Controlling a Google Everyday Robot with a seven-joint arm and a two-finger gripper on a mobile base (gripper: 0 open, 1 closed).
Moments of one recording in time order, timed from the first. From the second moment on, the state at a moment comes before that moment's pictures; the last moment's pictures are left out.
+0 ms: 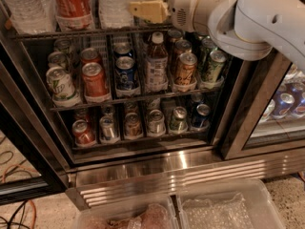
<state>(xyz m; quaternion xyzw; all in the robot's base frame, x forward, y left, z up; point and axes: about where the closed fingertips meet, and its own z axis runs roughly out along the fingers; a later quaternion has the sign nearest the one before) 0.668 0.009 1.063 -0.35 0.61 0.24 0.67</state>
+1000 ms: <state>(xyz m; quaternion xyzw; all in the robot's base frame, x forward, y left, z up) 0.669 0.009 1.061 -0.36 0.61 0.24 0.66</state>
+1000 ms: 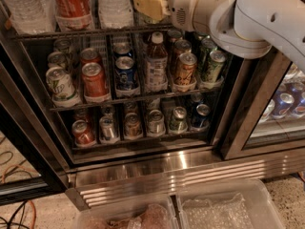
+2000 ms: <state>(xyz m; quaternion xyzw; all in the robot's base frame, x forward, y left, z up) 0.662 0.007 1.072 -0.37 0.60 0.24 0.67</state>
